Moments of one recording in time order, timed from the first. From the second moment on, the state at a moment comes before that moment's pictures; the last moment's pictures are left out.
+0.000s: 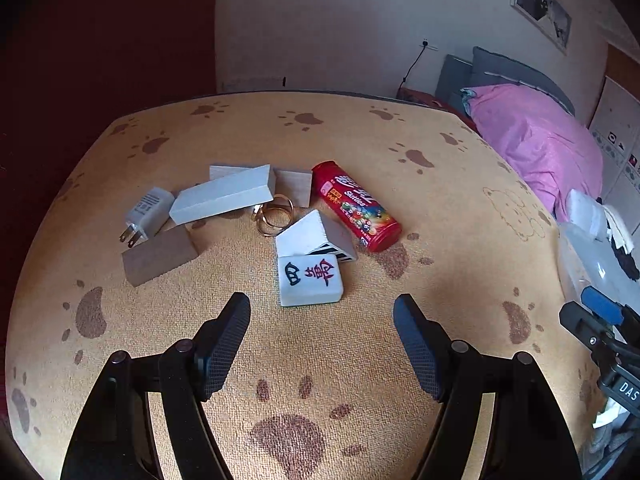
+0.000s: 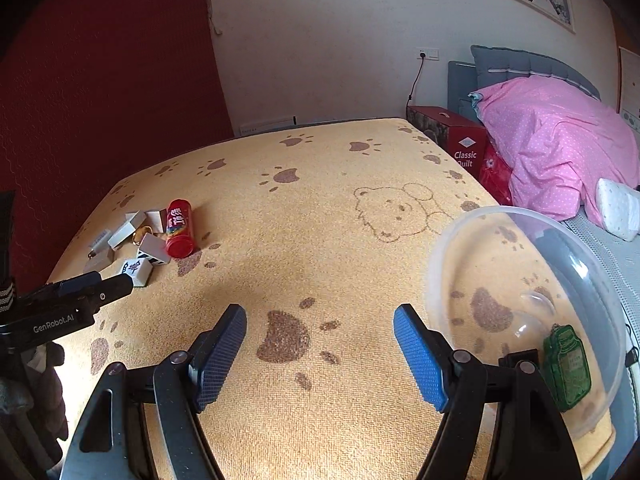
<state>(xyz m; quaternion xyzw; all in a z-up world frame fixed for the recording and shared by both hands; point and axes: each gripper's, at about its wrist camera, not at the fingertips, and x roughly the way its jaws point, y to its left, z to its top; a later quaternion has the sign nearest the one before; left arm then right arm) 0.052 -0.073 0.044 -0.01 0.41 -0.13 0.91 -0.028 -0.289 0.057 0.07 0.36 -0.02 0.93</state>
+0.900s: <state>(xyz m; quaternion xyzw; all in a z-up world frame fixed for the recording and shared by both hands) 0.085 -0.071 0.021 -0.01 0.42 -0.12 0.90 -0.003 -0.241 0.039 0.04 0.39 0.04 0.92</state>
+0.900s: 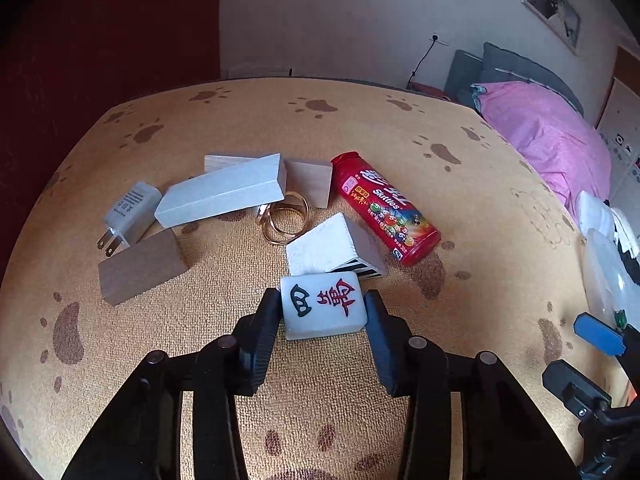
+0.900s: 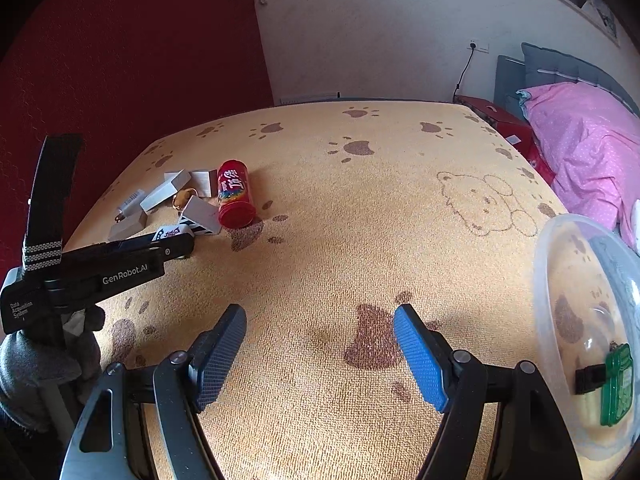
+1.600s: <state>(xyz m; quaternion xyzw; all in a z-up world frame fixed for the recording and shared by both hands) 0.056 -0.025 0.025 -0.02 0.41 -0.08 0.91 0.057 -0.181 0.037 0.01 0.41 0.21 0.89</state>
